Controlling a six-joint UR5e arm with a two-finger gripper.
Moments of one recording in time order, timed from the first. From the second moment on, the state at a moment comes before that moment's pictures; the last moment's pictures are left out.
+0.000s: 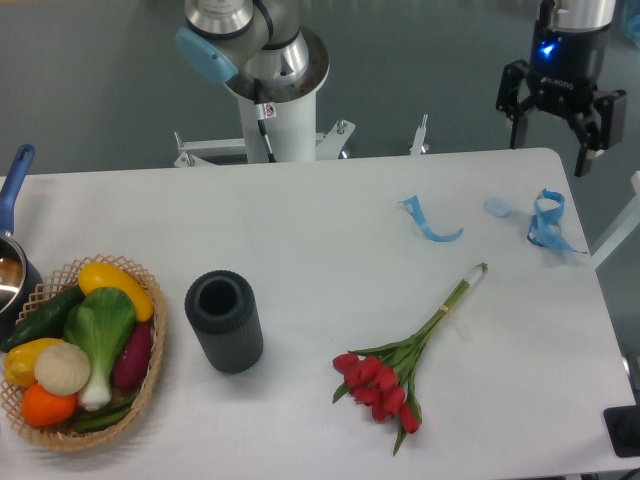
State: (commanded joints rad) arm 2.95 -1.67 -1.51 -1.20 1.26 1.81
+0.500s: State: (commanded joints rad) arm 2.94 -1.65 -1.55 -1.20 1.27 1.79
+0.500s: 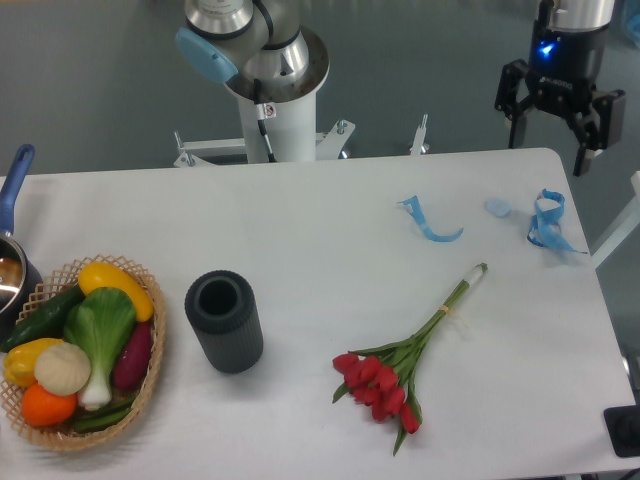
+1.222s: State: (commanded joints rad) arm 2.84 -1.78 -1.56 -1.17 1.27 1.59
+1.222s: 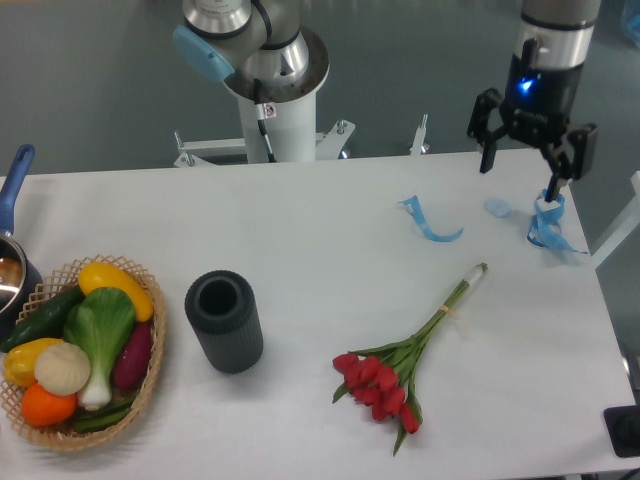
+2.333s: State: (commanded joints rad) arm 2.69 -2.09 -1.56 -1.05 1.38 1.50
